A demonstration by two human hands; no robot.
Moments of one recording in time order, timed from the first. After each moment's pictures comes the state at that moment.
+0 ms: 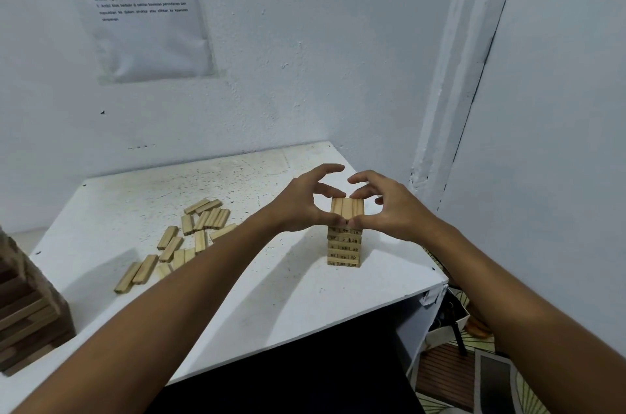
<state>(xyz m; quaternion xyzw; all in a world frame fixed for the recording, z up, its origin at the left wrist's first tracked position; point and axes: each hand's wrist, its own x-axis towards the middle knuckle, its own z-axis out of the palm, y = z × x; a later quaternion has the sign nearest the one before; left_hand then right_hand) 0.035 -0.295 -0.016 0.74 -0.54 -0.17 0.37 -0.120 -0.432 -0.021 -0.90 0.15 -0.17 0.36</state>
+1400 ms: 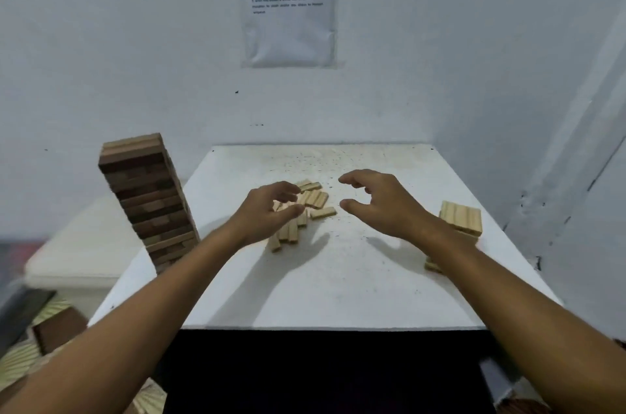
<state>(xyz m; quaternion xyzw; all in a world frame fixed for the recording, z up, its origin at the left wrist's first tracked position) 0.098 -0.099 -0.038 0.85 -0.34 -0.05 0.41 -0.018 -0.310 -0.007 -0.94 0.00 -0.15 0.32</state>
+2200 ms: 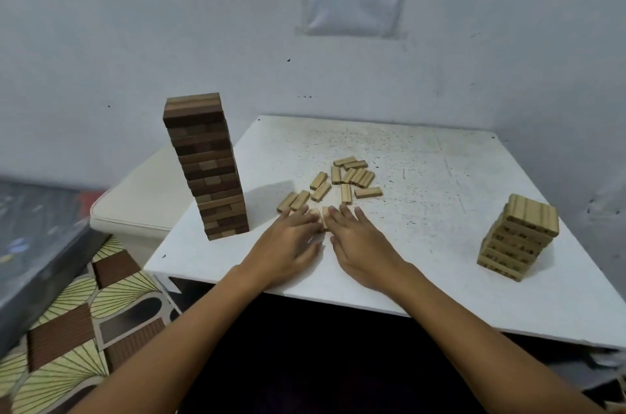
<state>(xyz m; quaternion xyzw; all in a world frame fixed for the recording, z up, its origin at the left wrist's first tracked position) 0.051 -0.043 -0.110 0.87 -0.41 0.11 0.25 0.007 -0.222 -0.109 -0.99 -0.11 -0.04 0.10</state>
